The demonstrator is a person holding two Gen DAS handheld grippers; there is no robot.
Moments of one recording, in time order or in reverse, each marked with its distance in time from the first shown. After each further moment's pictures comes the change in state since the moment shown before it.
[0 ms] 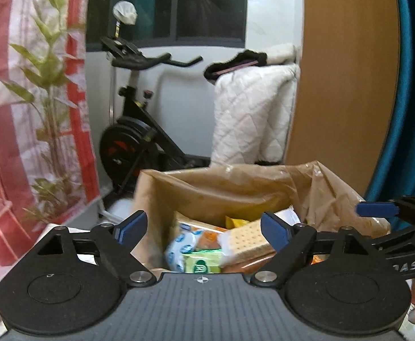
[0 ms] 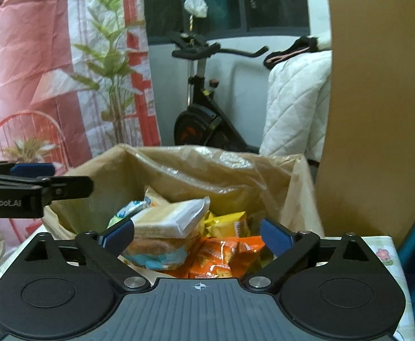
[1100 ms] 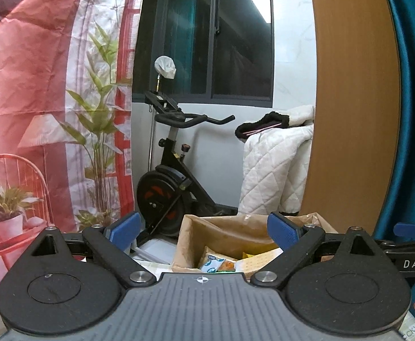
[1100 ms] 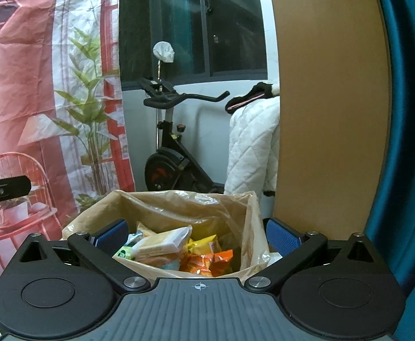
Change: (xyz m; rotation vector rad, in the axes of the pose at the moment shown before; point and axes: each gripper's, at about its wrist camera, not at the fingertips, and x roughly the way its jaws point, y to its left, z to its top) left arm -0.122 -0.010 0.004 -0.051 -0.216 0.131; right arm -0.105 0.016 -0.001 0.043 -0.157 -0.141
